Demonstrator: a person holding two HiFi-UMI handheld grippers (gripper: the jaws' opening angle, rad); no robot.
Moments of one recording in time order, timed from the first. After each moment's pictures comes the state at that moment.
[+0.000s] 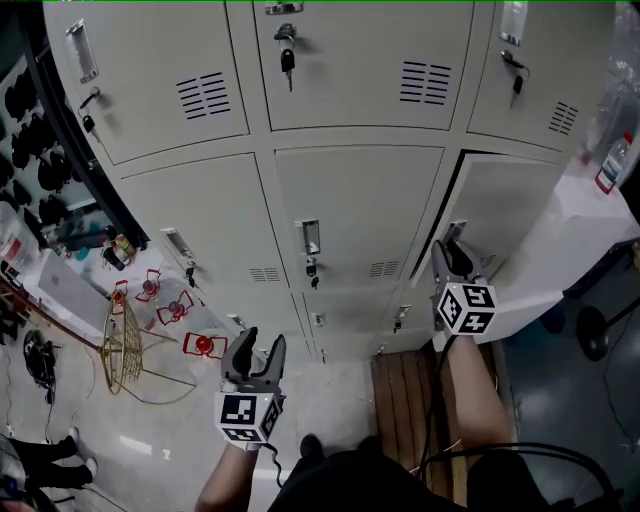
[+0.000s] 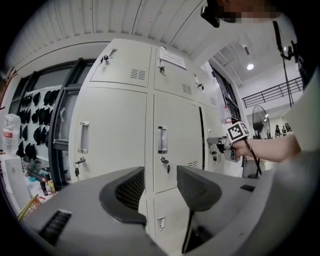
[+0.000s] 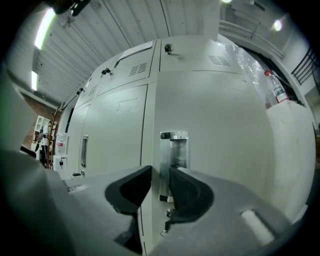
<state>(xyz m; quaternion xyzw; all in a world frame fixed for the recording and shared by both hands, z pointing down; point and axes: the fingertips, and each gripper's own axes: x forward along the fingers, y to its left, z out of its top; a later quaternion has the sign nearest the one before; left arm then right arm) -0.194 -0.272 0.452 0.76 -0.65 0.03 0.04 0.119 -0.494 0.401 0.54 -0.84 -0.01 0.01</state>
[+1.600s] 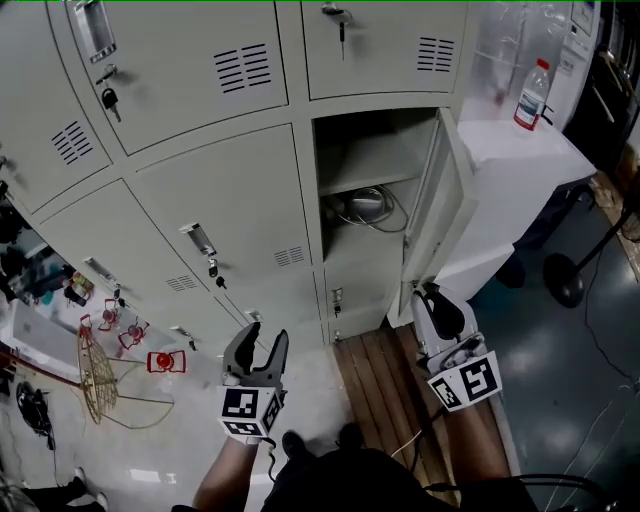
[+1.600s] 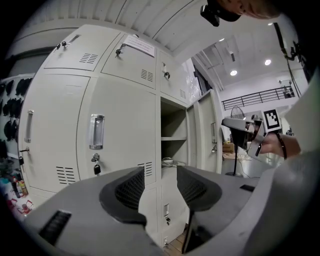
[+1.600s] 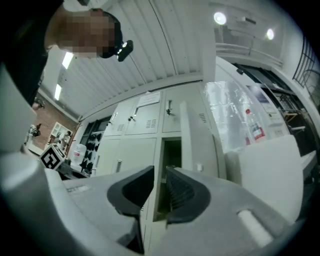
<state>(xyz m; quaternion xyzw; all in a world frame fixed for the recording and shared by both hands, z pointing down) 0.002 -0.298 0.466 0.83 -0.56 0.05 0.04 0.250 -0.301 0.348 0.49 -0.86 -0.11 -0.09</state>
